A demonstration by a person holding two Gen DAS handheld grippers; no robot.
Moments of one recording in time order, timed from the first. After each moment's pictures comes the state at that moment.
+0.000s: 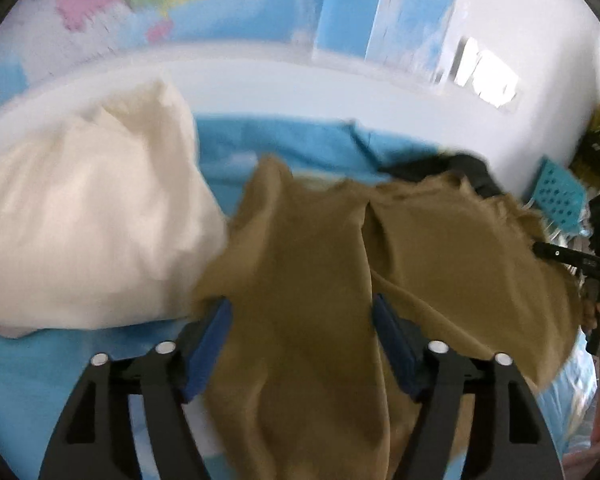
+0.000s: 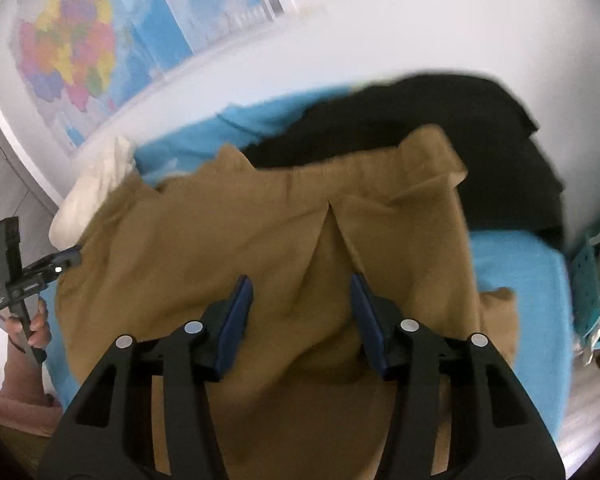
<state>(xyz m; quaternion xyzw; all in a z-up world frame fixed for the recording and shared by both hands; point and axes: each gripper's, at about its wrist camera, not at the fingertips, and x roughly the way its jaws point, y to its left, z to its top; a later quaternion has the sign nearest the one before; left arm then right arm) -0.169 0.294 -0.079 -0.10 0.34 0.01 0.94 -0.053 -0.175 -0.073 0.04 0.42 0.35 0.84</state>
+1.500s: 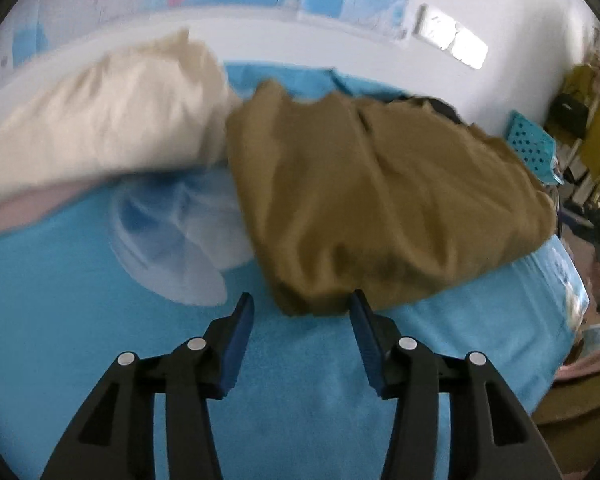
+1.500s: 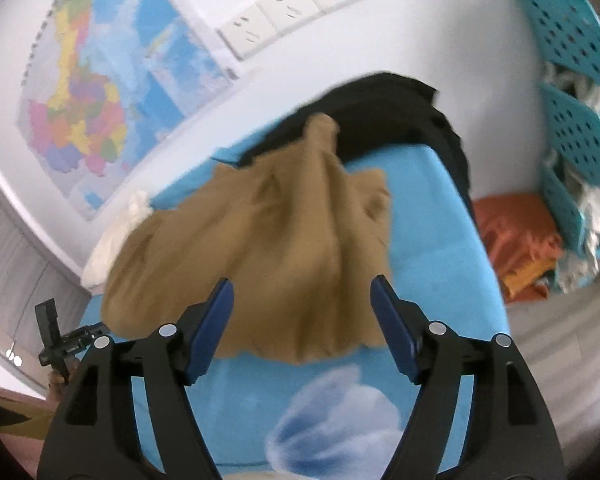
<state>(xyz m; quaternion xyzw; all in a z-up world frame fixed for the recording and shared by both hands) -0.250 0.293 -0.148 -0.10 0.40 -0.03 0.91 -0.142 -0.288 -0.095 0.15 0.41 0.27 0.86</state>
